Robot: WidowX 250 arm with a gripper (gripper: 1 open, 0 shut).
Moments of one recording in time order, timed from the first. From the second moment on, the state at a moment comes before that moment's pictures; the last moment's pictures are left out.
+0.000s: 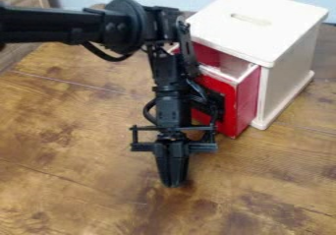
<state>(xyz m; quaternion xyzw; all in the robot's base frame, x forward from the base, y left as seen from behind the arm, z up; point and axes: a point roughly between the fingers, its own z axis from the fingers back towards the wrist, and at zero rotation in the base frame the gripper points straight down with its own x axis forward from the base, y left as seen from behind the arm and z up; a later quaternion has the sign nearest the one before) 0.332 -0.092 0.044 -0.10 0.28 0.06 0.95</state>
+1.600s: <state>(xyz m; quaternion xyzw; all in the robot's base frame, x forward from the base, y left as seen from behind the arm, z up) 0.308 -0.112 0.053 -0.15 0.28 0.07 0.95</state>
